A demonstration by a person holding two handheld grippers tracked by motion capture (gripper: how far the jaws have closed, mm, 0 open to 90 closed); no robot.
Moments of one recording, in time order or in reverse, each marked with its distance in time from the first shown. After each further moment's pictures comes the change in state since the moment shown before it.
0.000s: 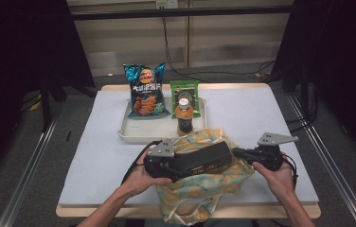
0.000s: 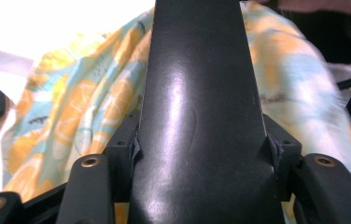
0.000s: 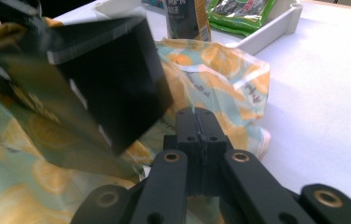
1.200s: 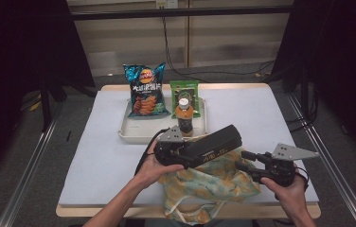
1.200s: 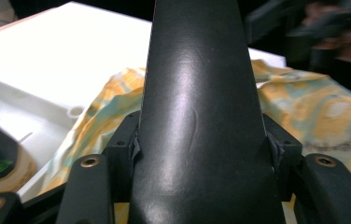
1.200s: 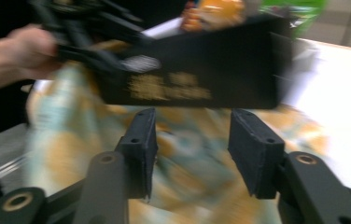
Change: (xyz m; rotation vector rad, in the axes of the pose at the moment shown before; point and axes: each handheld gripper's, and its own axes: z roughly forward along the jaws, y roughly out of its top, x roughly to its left) left arm 0.017 0.029 0.022 -0.070 0.036 -0.072; right arm 0.036 -0.003 -0.040 -0.142 0.053 -0.027
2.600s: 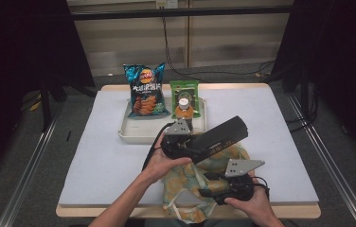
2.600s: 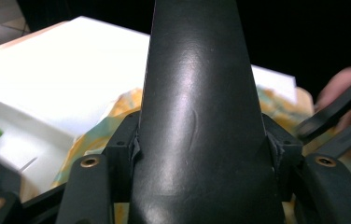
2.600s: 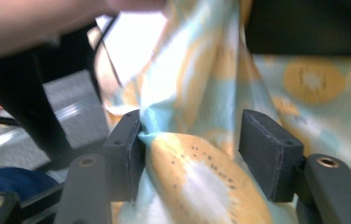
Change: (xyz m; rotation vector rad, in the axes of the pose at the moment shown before) left arm 0.001 0.023 0.011 -0.055 0.014 -0.017; right arm 0.062 -0.016 0.073 0.185 0.252 -0.070
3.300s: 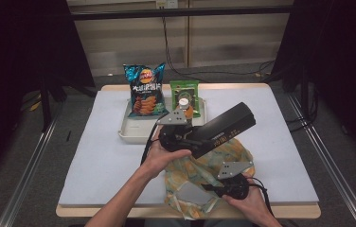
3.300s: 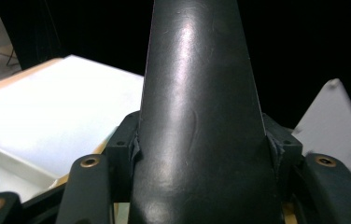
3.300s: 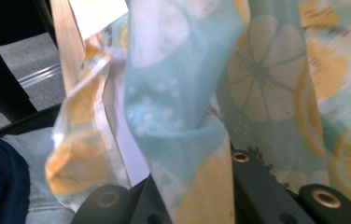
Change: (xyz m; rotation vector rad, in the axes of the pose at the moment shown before) left arm -0.004 0.033 -0.021 -0.111 -0.060 -0.017; right arm -0.014 -0.018 0.019 0.155 -0.073 -0.044
